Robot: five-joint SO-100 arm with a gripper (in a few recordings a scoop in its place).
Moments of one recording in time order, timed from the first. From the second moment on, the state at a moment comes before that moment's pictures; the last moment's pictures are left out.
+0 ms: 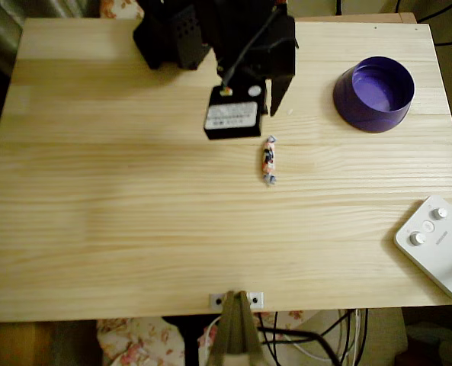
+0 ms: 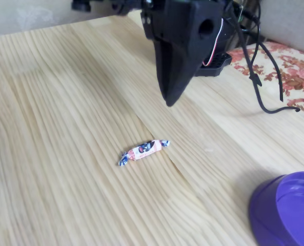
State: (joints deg) arm -38.7 127.5 127.9 65.8 51.2
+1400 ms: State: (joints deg) arm -38.9 95.8 111.9 58.8 52.0
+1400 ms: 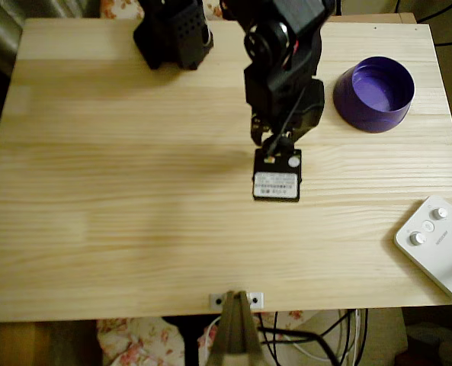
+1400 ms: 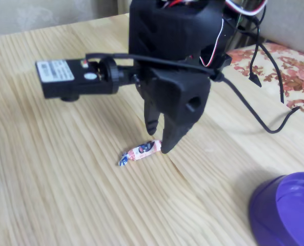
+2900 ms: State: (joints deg) arm -37.7 85.2 105.7 57.0 52.7
